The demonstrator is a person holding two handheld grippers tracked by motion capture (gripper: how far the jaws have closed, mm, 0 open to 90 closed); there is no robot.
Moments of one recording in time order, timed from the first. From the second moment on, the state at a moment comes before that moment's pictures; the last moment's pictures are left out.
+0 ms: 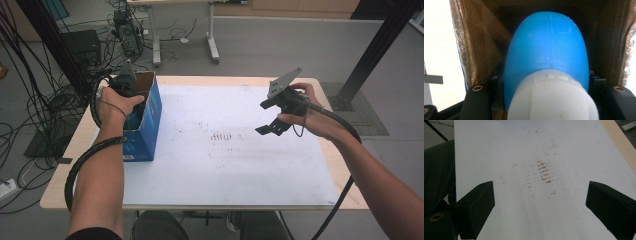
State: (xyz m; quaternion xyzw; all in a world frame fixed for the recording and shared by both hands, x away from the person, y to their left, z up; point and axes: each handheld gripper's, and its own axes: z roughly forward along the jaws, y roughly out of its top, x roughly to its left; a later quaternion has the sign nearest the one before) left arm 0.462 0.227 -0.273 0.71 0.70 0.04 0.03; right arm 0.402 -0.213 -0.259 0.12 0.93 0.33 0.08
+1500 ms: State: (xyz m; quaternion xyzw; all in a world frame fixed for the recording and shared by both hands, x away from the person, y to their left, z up) left arm 0.459 0.223 -0.255 0.72 0.70 0.06 0.03; right arm 0.400 -0.208 -0.256 0.11 0.93 0.34 0.08
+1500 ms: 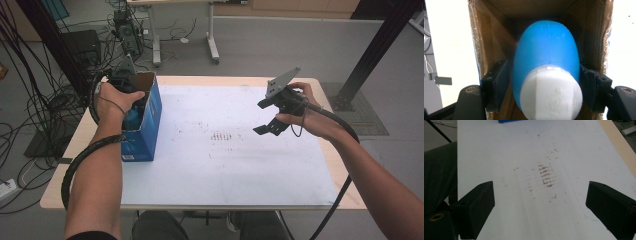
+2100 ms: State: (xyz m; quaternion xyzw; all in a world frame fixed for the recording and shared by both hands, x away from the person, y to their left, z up) left arm 0.447 0.216 -0.217 0.73 0.68 0.08 0.04; right arm 0.406 -0.211 -0.252 0.11 0.93 0.34 0.08
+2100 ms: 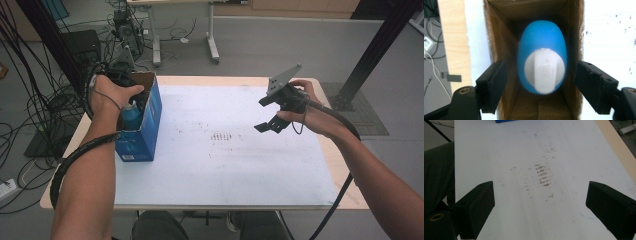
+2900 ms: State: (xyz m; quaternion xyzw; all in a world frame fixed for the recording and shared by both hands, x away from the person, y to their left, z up) left arm 0.439 0.118 -0.183 0.80 0.58 0.05 0.12; right arm 0.431 -0.210 -0.242 0.13 0.95 0.28 0.09
